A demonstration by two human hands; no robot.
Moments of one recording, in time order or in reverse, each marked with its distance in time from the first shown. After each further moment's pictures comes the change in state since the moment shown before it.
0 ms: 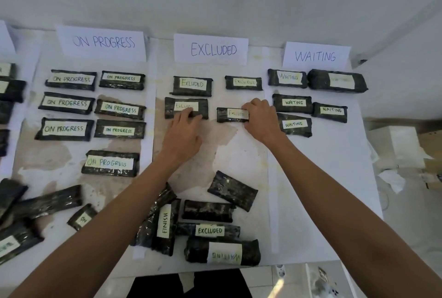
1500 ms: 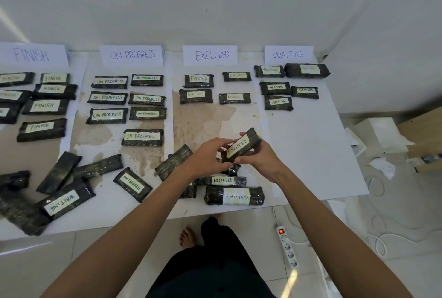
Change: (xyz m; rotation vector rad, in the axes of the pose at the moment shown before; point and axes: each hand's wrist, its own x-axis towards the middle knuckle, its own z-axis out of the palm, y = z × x) left_hand -0.155 0.053 -0.030 -0.528 -0.242 0.252; right_hand -0.232 -0.062 -0.003 1.510 -0.133 0.162
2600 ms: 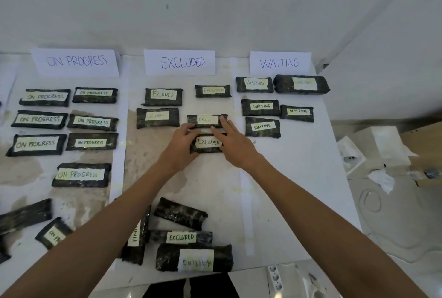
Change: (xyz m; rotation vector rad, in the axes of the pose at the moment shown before) left_hand 0.163 -0.064 0.004 0.311 0.186 -0.113; right_hand 0.181 -0.007 -0.082 -1.500 -0.136 -0.220
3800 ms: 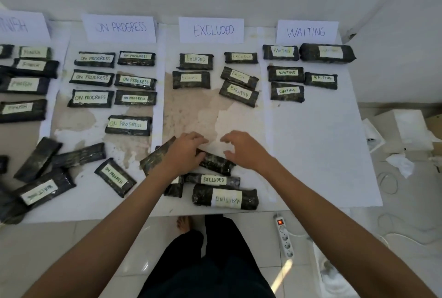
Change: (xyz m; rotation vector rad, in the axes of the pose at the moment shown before) left_hand -0.148 -0.013 -0.018 0.073 -0.121 -0.018; right_hand -0.095 -0.093 0.030 0.346 -0.078 -0.038
